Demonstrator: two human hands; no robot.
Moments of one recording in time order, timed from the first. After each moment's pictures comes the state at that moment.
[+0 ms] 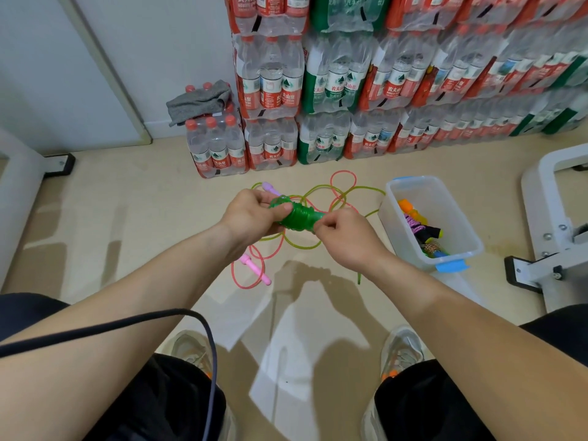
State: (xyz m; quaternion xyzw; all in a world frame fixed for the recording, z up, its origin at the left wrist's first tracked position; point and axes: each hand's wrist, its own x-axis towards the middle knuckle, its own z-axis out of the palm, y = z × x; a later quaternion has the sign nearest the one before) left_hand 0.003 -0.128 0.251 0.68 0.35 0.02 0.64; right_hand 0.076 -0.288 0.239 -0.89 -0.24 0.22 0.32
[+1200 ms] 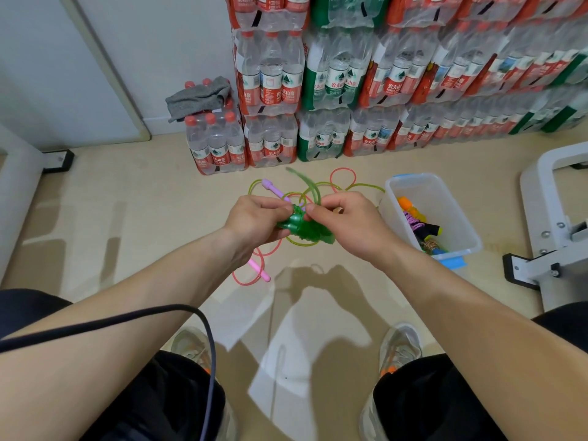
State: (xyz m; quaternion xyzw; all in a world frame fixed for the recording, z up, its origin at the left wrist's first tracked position) left_hand -0.004 -0.139 0.242 0.63 0.38 0.03 0.68; right_hand 0.078 -0.294 0.261 -0.83 -0.28 0.22 0.43
